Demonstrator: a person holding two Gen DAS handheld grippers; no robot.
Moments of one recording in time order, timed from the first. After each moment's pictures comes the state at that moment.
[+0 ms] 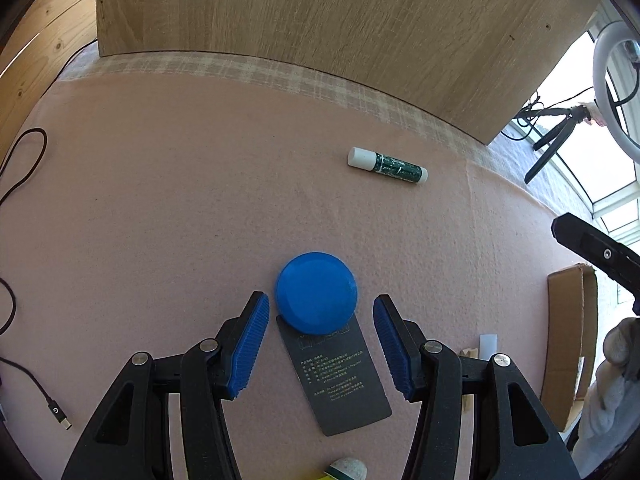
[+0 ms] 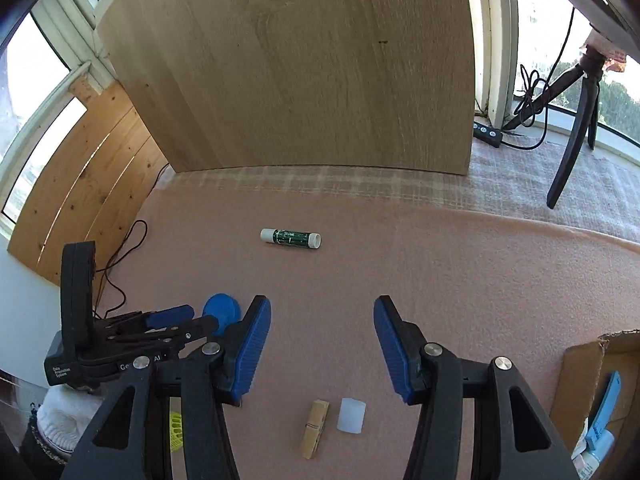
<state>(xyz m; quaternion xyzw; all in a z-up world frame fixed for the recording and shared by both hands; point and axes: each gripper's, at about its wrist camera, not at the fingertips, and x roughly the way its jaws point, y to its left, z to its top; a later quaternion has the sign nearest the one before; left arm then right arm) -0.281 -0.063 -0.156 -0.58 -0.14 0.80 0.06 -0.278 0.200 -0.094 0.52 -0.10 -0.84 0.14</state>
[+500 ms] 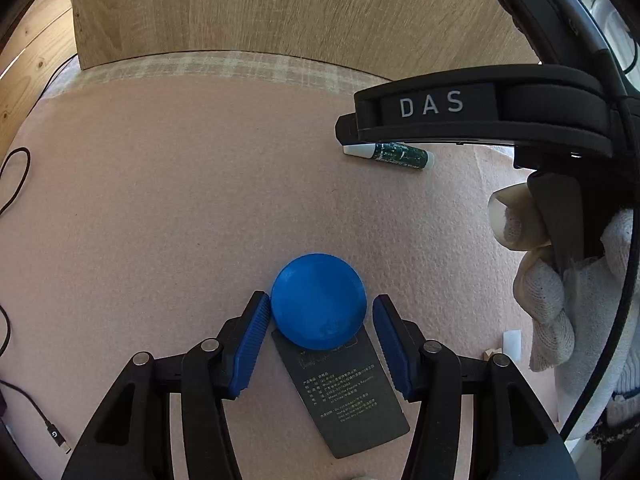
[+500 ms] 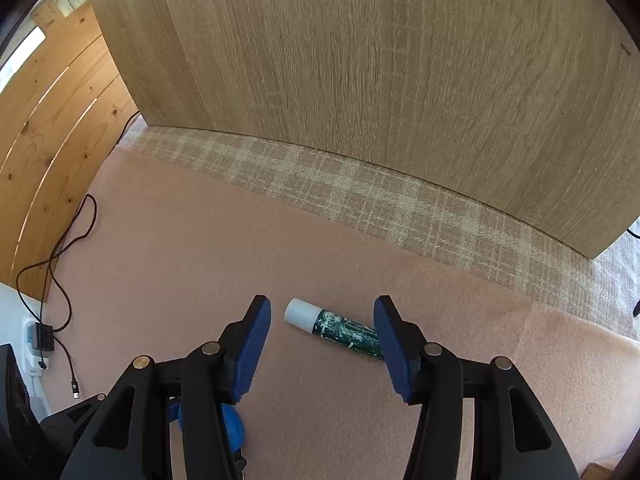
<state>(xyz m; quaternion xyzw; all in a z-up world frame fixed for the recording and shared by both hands) -0.287 -0.048 -0.173 -0.58 -0.10 0.81 0.06 -0.378 0.100 -0.170 0.58 0.01 -0.80 0.14</state>
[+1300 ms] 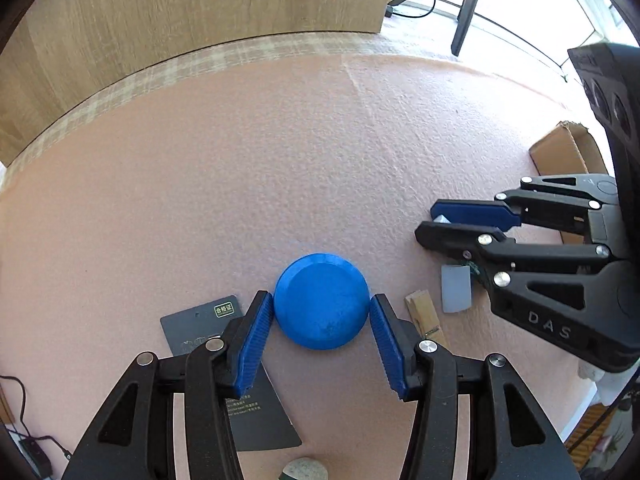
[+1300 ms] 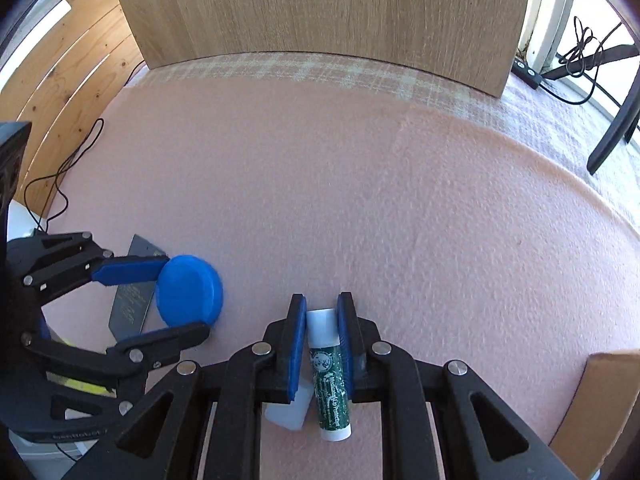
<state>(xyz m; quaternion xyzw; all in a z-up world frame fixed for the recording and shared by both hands) -0.265 0.058 -0.164 -0.61 0.05 0.77 0.17 -0.230 0.216 -0.174 0.60 0.00 -0.79 0.15</state>
